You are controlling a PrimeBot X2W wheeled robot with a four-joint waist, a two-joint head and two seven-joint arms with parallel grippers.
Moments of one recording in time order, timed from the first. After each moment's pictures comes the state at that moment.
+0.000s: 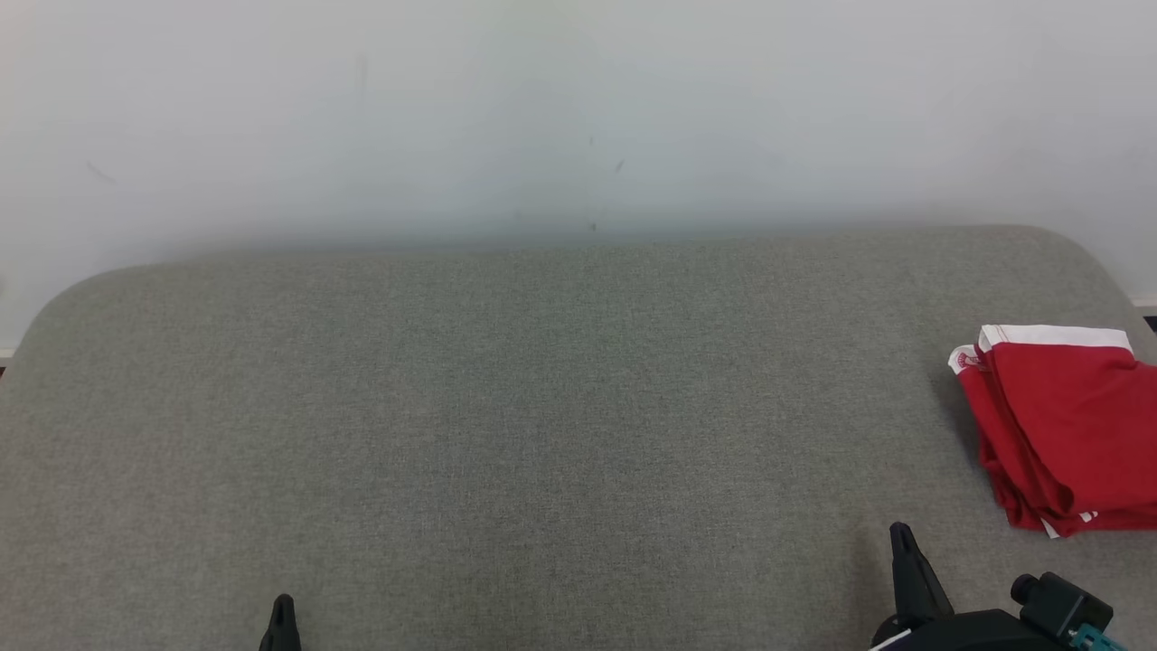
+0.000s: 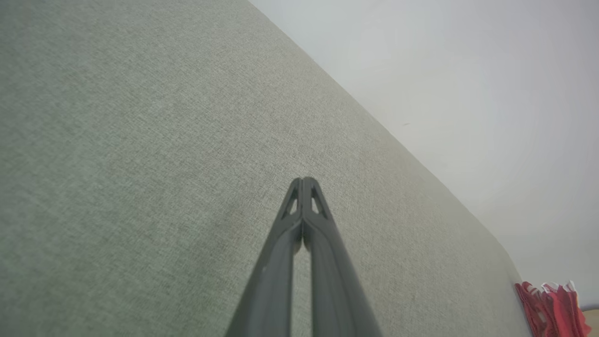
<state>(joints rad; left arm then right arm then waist) 0.03 0.05 0.02 0.29 -0.78 -0.05 -0.12 -0.03 -0.05 -0.10 0.33 0.64 0.13 -0.09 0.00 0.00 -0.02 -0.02</state>
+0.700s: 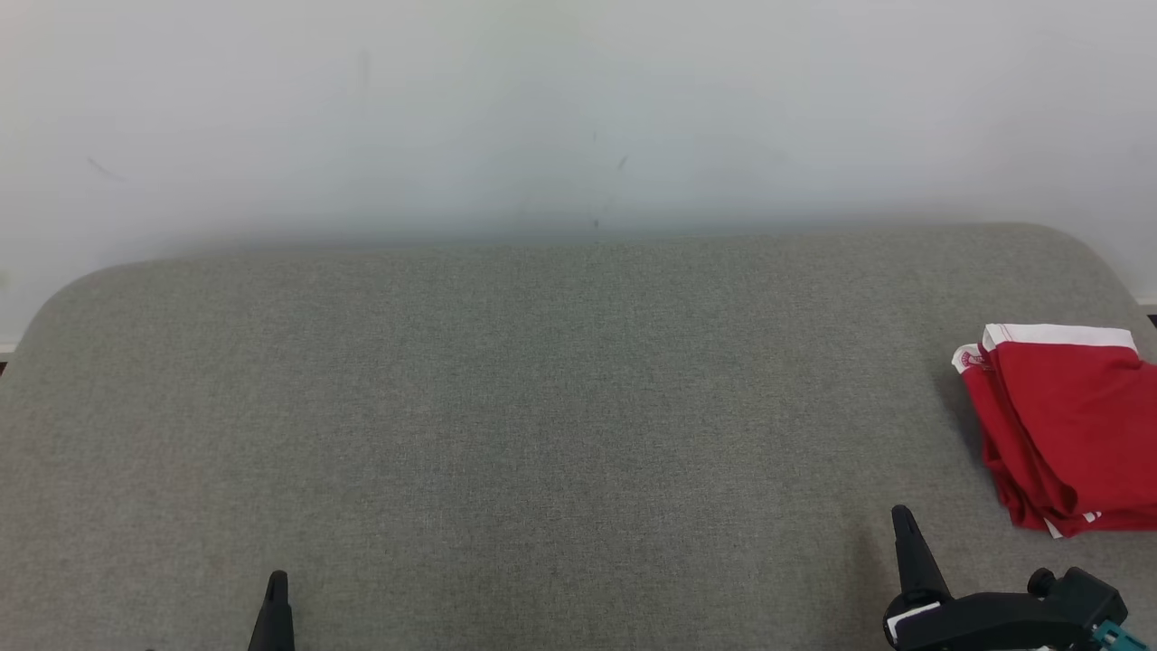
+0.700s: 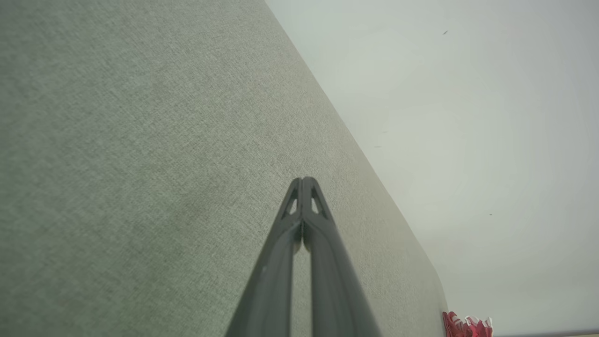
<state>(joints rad) -0.01 0.05 0.04 0.28 -1.01 -0.07 -0.05 -0.05 -0.05 -0.10 0.31 0.92 0.13 -0.03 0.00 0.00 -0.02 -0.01</state>
